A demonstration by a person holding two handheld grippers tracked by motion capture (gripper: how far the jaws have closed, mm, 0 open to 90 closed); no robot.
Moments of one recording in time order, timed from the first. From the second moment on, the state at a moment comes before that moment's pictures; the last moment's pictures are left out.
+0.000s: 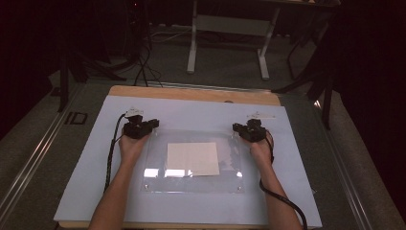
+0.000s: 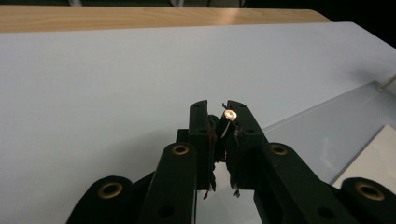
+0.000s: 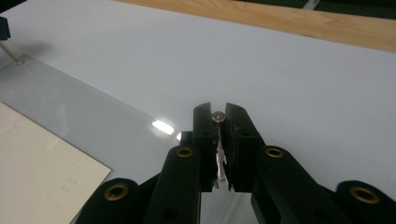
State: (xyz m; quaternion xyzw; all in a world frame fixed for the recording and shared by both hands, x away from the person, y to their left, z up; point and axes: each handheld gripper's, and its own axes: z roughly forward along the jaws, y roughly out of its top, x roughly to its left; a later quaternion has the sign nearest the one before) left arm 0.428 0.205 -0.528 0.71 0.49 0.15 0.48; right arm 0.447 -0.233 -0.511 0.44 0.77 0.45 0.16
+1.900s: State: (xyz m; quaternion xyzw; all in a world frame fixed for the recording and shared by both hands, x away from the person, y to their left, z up) left arm 0.468 0.197 -0.522 0.69 0.57 0.10 0.43; right arm 0.433 -0.249 -0.488 0.42 0.79 0.42 0.18
